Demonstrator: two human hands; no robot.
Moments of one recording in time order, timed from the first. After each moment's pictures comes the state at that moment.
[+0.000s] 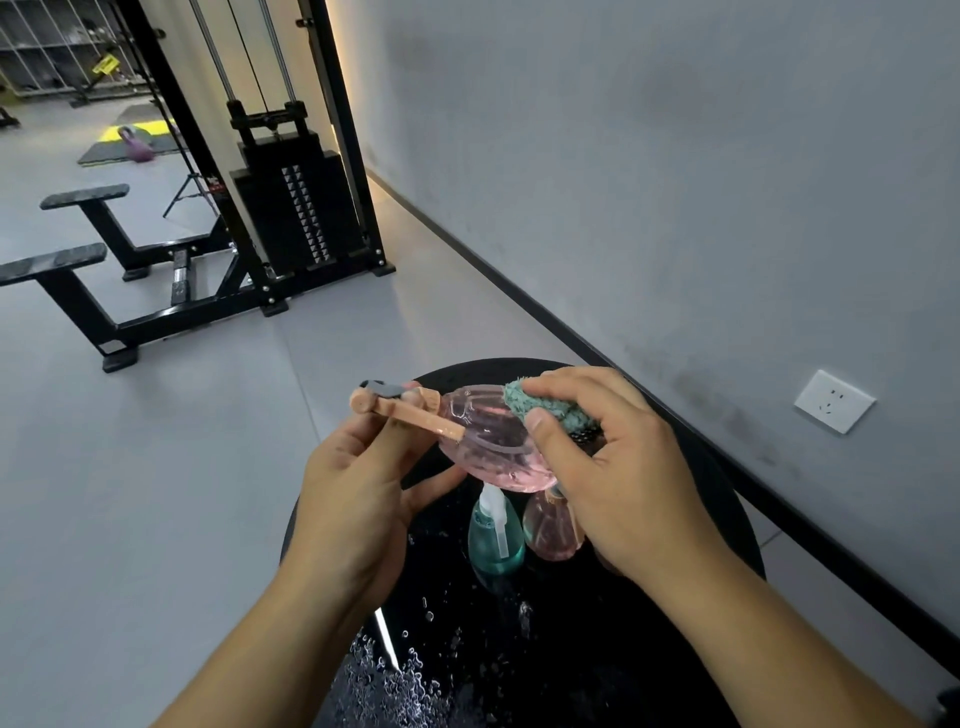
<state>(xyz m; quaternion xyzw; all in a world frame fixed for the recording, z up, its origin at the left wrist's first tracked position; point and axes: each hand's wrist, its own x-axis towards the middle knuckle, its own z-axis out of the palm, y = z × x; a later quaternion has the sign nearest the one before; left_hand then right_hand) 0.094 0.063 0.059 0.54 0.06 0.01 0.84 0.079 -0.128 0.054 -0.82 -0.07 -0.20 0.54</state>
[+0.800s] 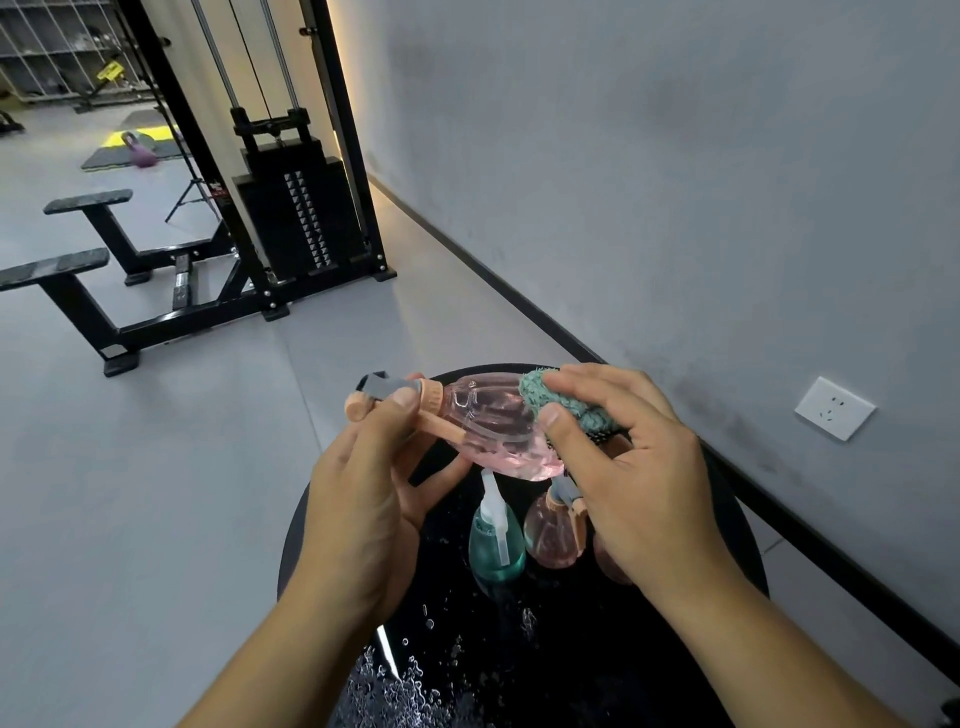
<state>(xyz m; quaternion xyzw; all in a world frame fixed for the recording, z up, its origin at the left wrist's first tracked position) 0.087 0.054 0.068 0.52 0.04 0.03 0.85 0.081 -0.130 0.051 -0.77 -0.05 -0.26 0.58</state>
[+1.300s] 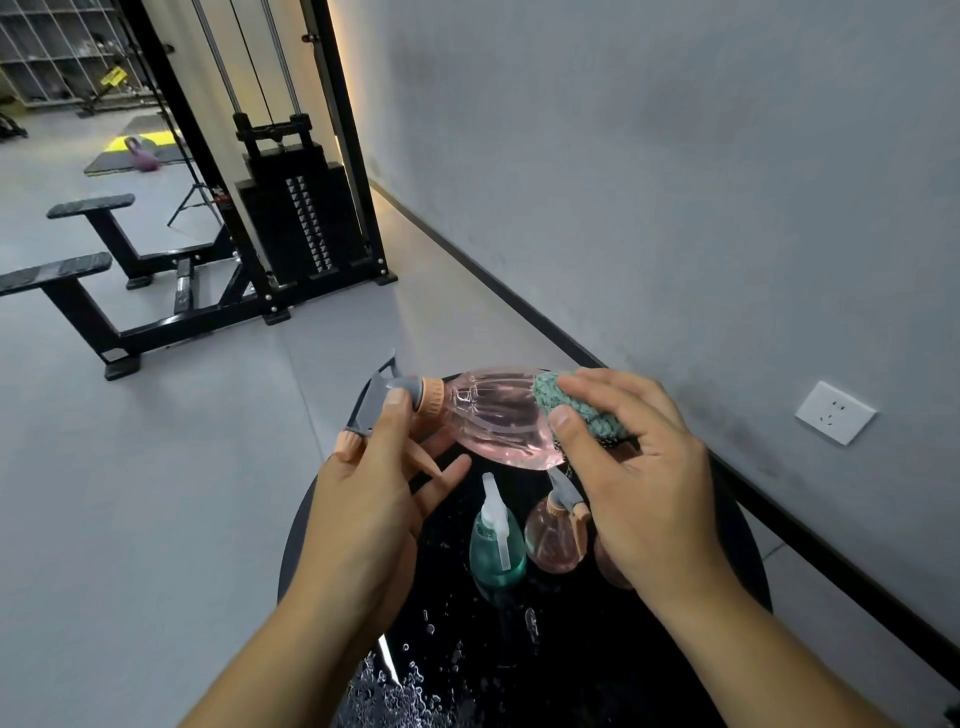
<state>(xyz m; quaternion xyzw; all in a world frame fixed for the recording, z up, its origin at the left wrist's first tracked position) 0.086 0.050 0.073 0.54 0.09 0.03 0.84 0.082 -0.128 0.047 -0.76 -0.02 -0.29 0.58</state>
